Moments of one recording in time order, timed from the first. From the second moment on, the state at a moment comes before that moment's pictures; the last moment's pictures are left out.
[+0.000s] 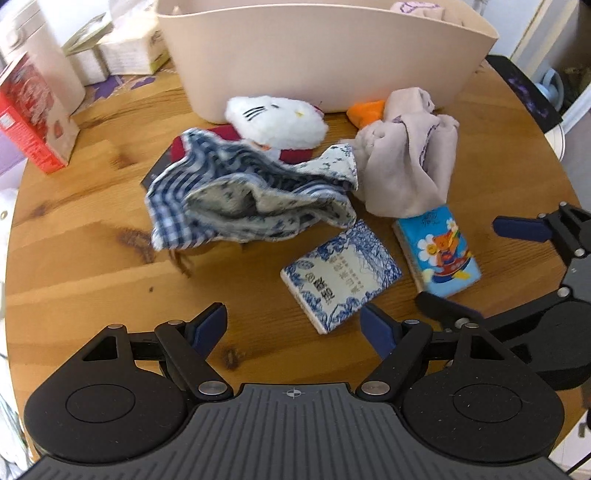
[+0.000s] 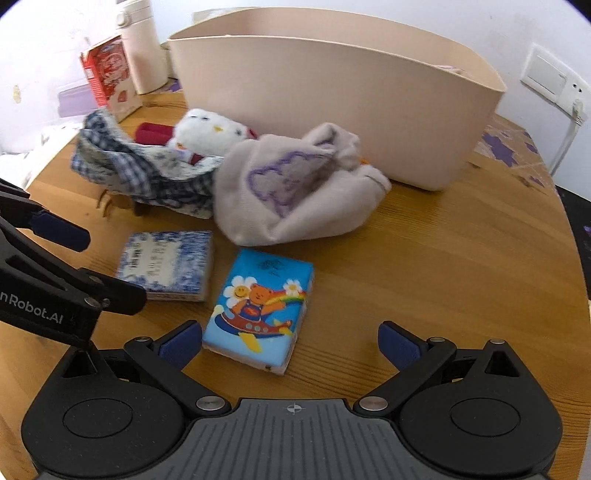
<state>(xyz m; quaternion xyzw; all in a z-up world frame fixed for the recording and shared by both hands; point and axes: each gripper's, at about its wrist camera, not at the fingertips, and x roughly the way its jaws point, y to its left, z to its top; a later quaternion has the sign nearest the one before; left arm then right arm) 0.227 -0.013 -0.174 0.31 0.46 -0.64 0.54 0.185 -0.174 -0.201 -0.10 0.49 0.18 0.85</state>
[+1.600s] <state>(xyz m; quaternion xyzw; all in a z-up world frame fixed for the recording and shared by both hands) 0.226 0.012 -0.154 0.30 0.40 -0.69 0.53 0.162 -0.228 -0.187 -0.04 0.49 0.17 0.86</state>
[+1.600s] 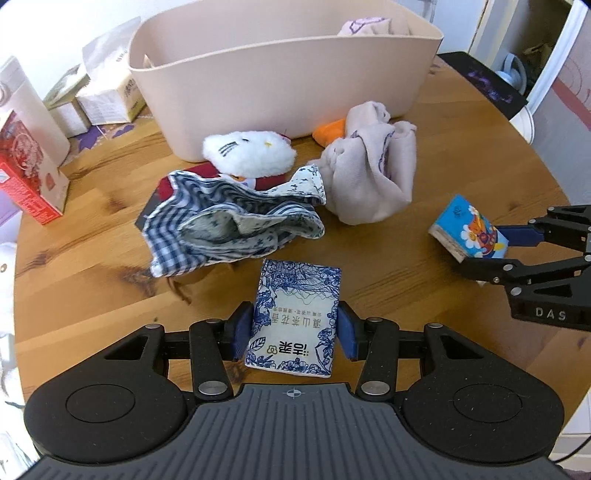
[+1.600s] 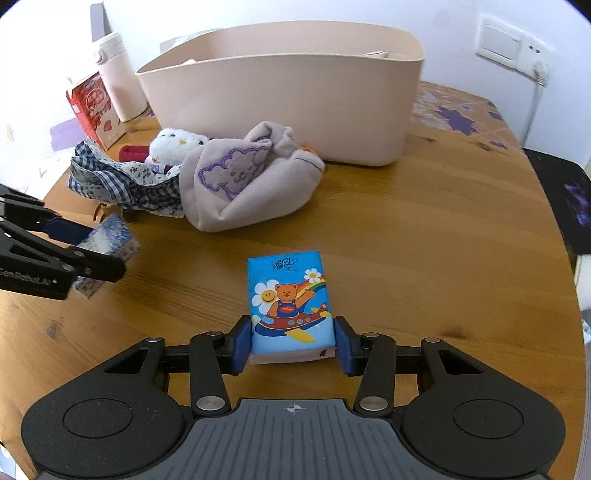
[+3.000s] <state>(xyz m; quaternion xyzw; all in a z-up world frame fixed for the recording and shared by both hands) 0.302 -0.051 -0.028 0.14 0.34 -0.69 0.62 0.249 -0.273 -0.034 -0.05 0.29 0.13 0.95</state>
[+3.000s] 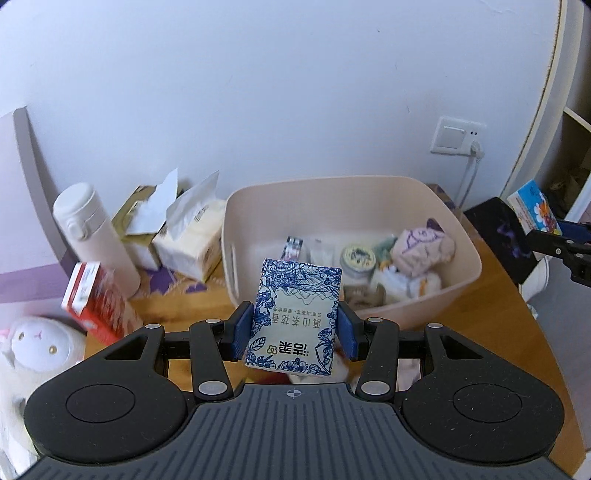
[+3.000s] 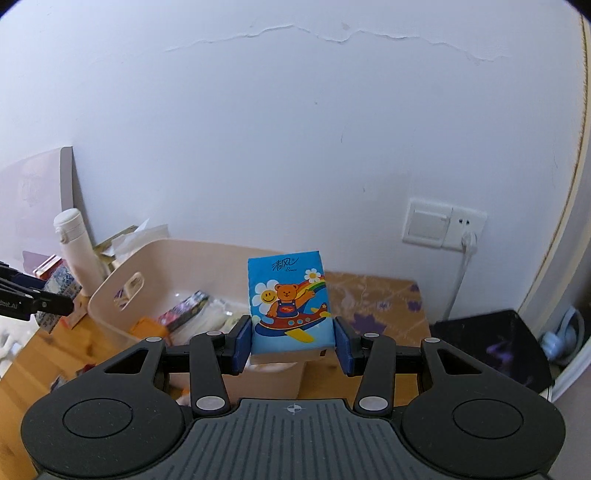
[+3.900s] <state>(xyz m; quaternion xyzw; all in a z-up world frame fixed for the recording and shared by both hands) 0.258 -0.169 -0.065 0.22 0.39 -0.63 0.63 0.345 -0.232 -0.089 -0.06 0.36 0.20 0.91</state>
